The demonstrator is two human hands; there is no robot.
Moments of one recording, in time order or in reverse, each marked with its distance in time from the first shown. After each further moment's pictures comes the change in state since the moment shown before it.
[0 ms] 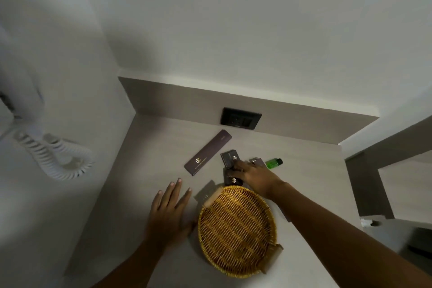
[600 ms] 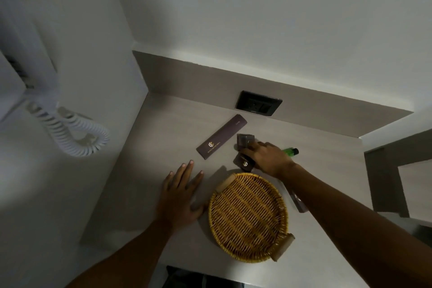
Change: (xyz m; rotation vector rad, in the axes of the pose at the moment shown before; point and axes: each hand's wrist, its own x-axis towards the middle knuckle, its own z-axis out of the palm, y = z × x) left_hand 0.000 -0.006 0.012 -0.038 0.180 0.002; right_hand 0.027 0.009 -0.002 -0.123 -0.003 0.014
